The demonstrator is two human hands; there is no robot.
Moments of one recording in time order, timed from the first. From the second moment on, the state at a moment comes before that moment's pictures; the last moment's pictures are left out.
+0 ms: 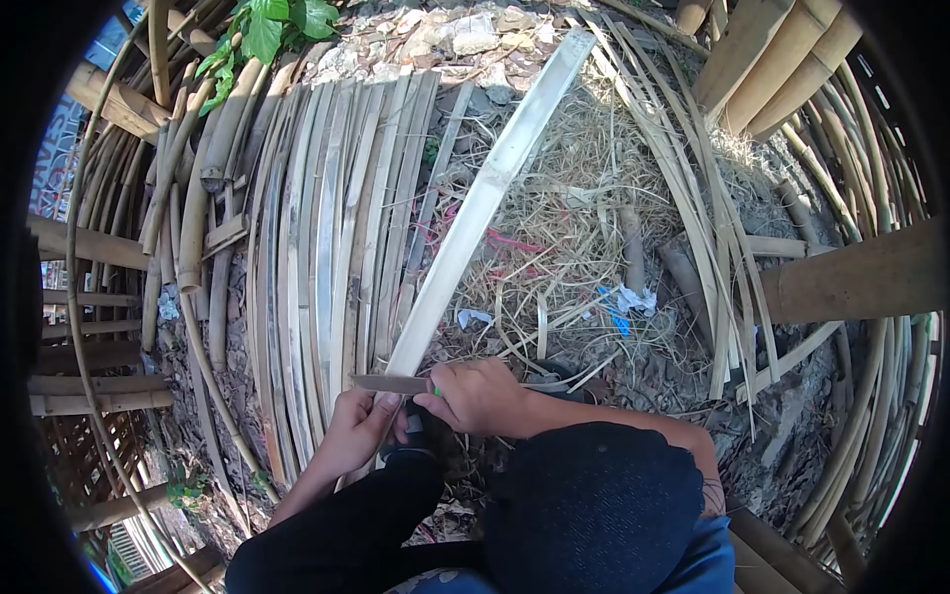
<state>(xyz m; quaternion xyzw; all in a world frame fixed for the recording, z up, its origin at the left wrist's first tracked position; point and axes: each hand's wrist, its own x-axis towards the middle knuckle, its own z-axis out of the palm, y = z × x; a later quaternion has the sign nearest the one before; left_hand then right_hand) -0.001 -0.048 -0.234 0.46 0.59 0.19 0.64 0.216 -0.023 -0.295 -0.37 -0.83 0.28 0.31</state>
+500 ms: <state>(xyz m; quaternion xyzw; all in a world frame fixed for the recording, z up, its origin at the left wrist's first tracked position) -0.002 -0.049 -0.226 0.50 0.60 0.16 0.61 0.265 0.015 -0.304 -0.43 -0.87 0.05 0.24</state>
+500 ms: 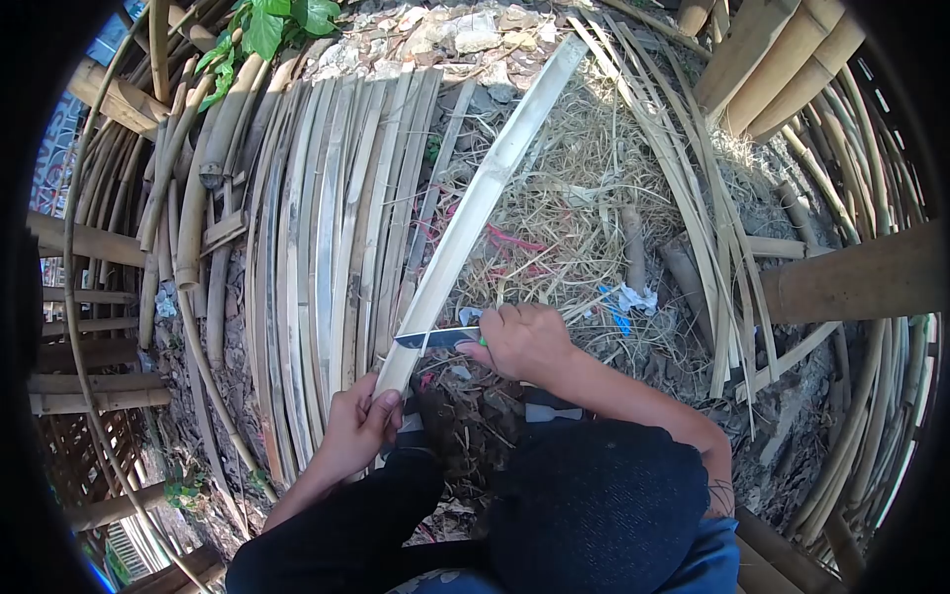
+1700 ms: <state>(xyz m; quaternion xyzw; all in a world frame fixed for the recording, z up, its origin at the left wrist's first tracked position) -0.050 0.036 -0.296 0.00 0.33 0.42 0.84 0.265 0.060 -0.307 -0.55 -0.25 0.51 0.62</state>
